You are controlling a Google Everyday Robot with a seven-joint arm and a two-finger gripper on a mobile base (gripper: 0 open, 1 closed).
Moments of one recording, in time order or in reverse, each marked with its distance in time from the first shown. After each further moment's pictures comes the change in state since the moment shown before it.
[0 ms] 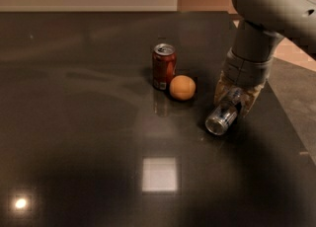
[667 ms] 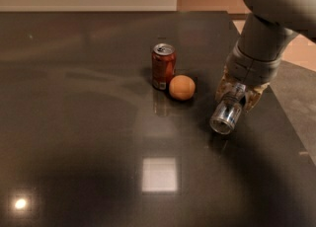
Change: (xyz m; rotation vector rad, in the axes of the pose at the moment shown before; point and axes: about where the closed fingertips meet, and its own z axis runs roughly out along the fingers) arm -0.010 -0.001 -0.025 0.078 0.113 -0.133
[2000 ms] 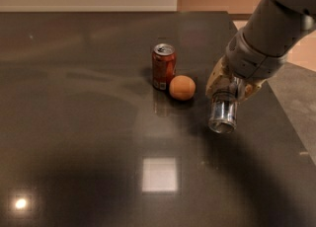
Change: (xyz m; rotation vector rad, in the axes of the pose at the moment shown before) arm -0.025 -0.023 -0.038 0.182 0.052 -0.322
